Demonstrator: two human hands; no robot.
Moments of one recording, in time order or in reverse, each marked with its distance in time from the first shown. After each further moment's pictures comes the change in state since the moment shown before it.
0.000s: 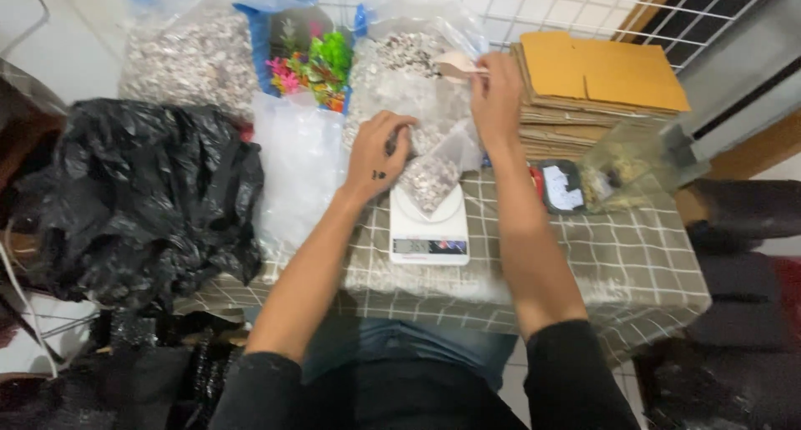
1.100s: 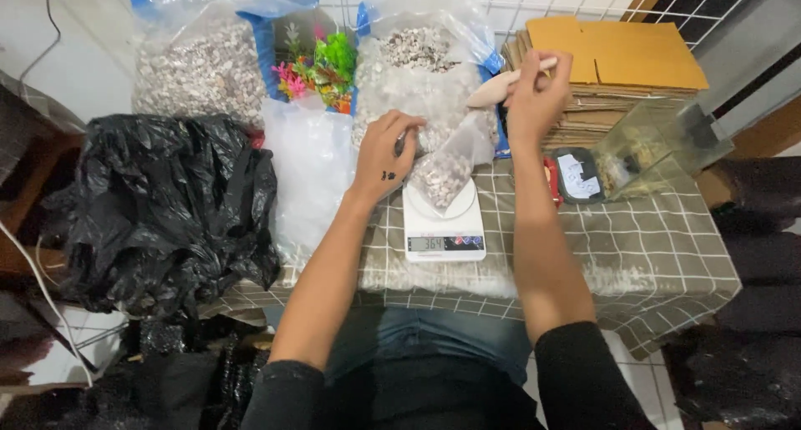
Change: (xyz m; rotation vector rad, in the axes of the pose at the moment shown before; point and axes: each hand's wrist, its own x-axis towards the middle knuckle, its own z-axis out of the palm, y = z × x) left_hand 0.004 0.008 -0.018 -0.082 -0.163 0.031; right_hand -0.008 -0.032 -0.028 0.432 0.431 0.501
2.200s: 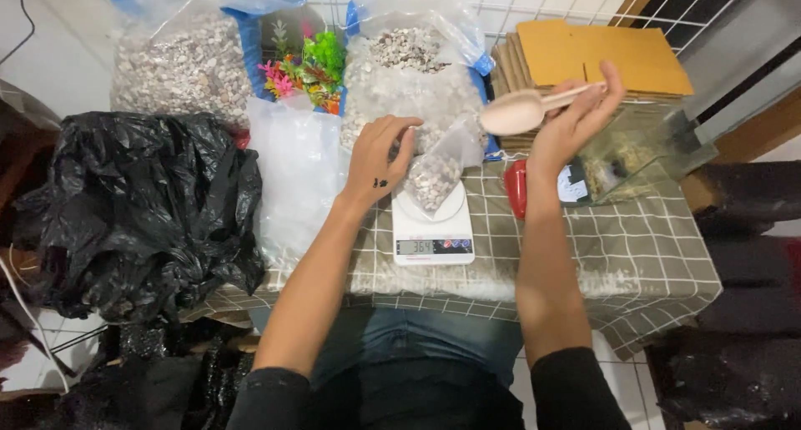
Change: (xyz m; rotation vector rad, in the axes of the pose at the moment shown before) left_hand 0.000 0.017 0.002 0.056 0.008 0.000; right_hand 0.000 0.016 -0.060 0.231 0.068 -0.061
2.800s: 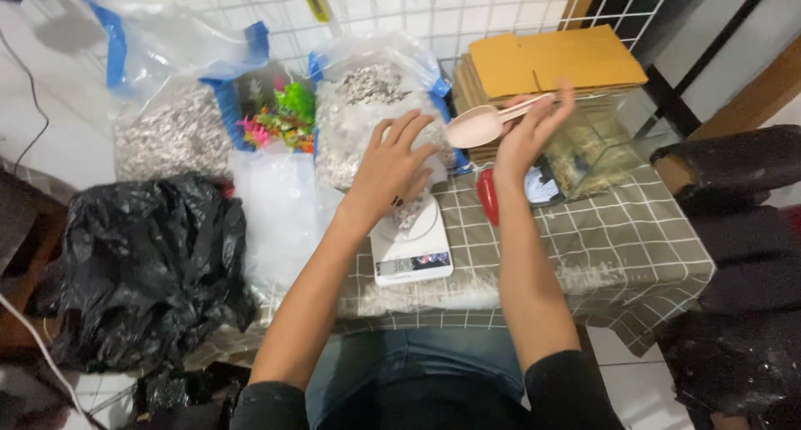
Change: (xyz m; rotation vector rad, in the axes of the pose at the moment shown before) left_hand 0.050 0.045 0.031 0.601 -0.295 0.387; right_hand 0.000 0.024 -0.005 0.005 0.185 0.096
